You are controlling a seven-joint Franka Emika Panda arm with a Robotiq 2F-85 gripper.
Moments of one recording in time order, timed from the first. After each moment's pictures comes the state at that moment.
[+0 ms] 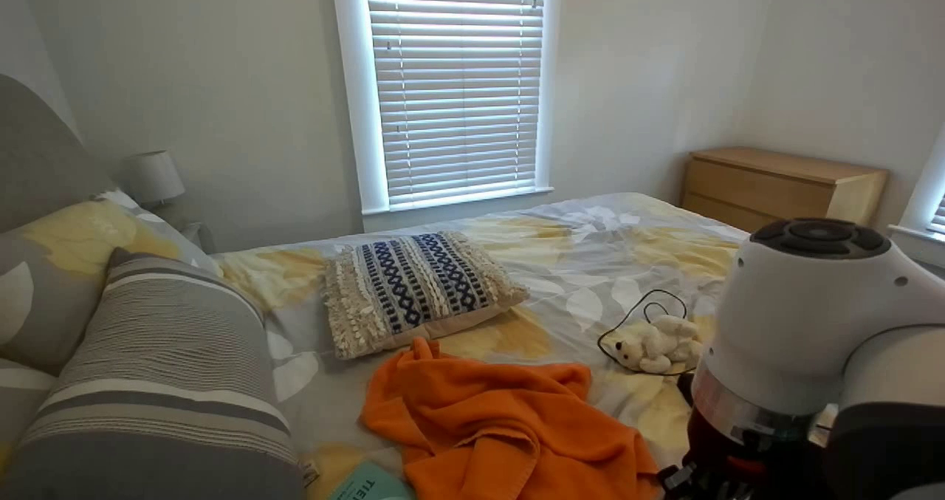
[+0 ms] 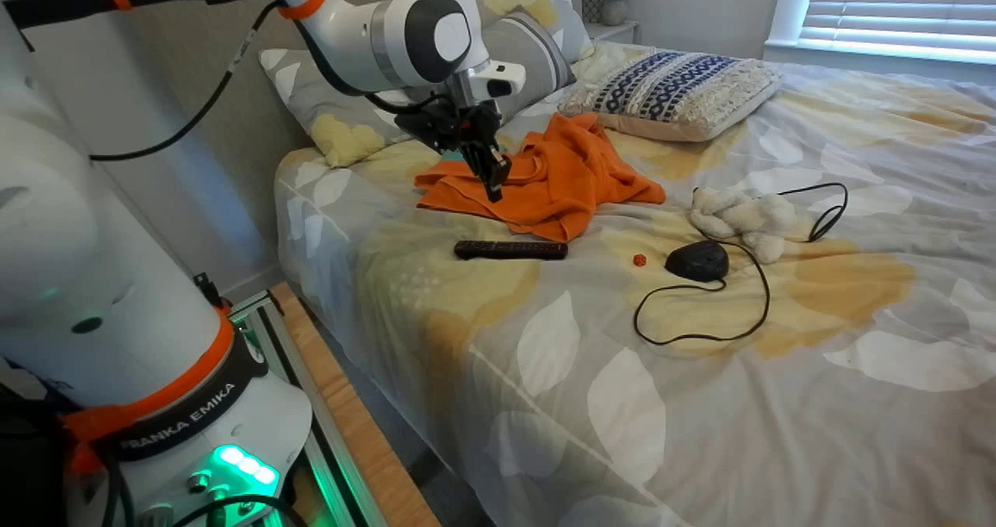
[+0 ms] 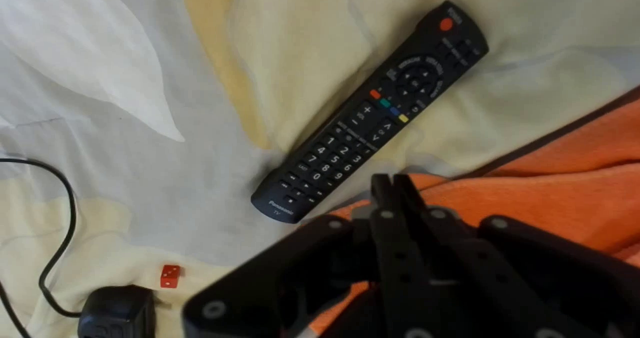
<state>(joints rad) 0.12 0.16 0.12 -2.55 -0.27 2.77 0.56</state>
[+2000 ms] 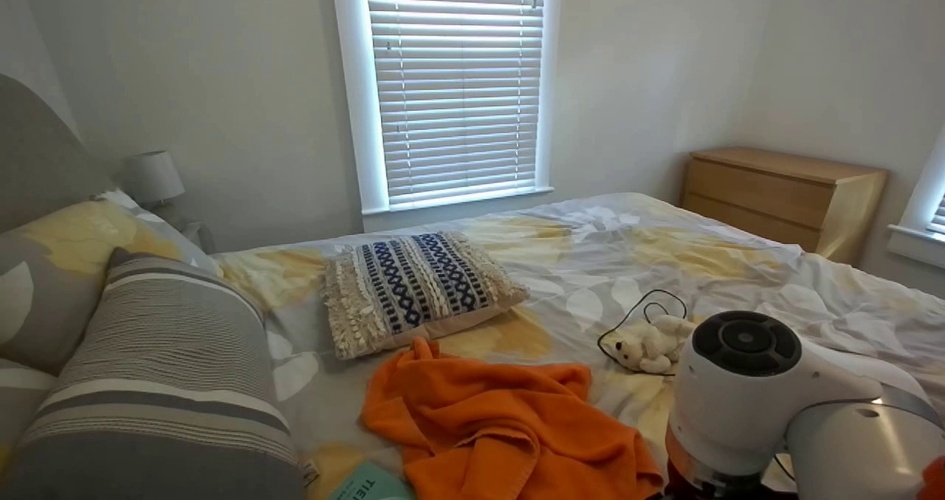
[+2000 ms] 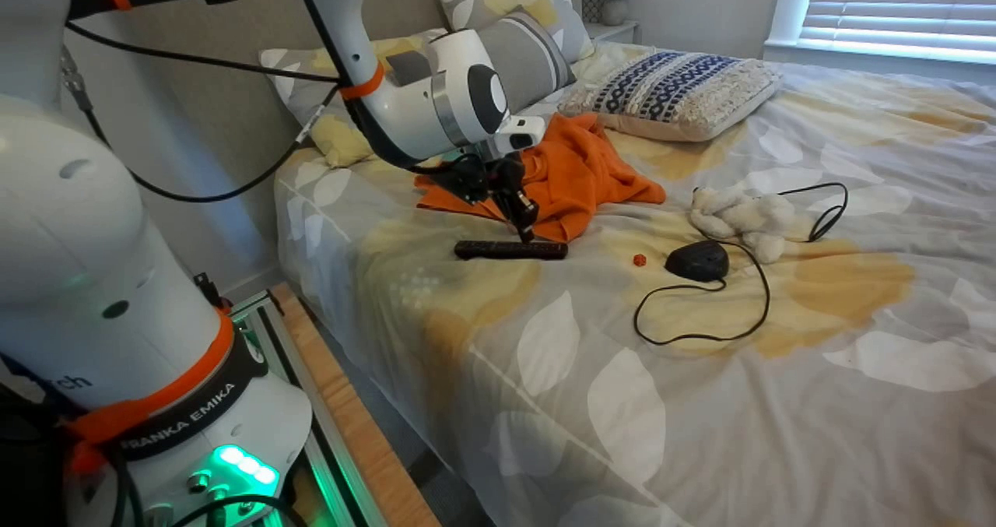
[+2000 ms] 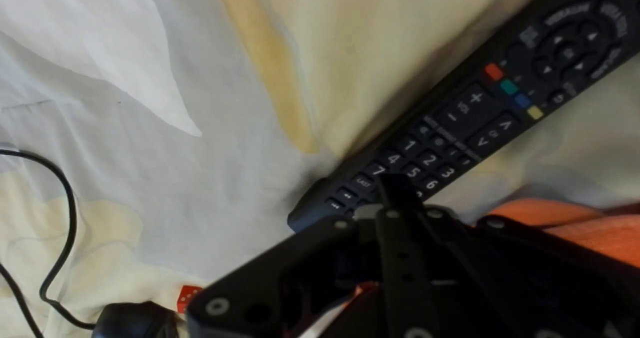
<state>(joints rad) 0.35 0.46 -0.18 -2.40 -0.66 2.90 0.92</state>
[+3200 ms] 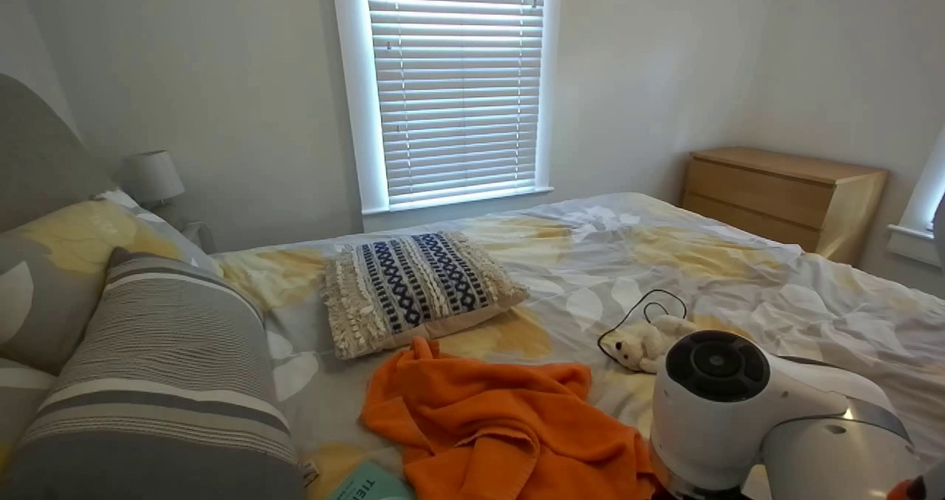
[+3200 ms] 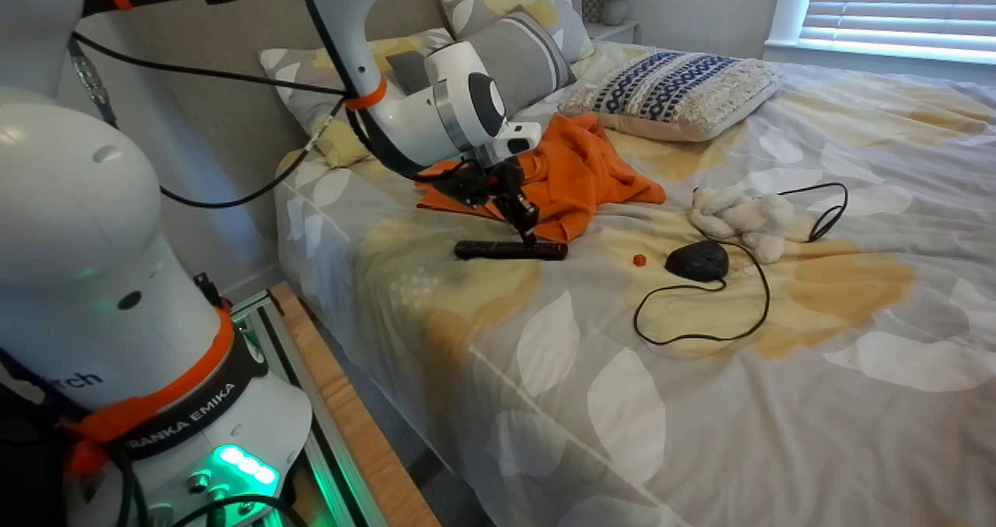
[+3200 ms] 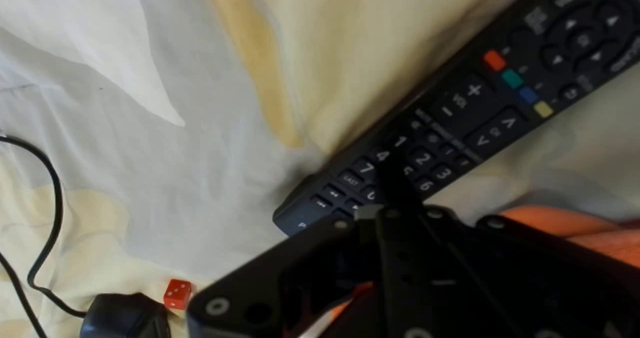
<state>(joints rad) 0.47 0.52 -0.26 -2.35 -0.67 2.90 0.98</state>
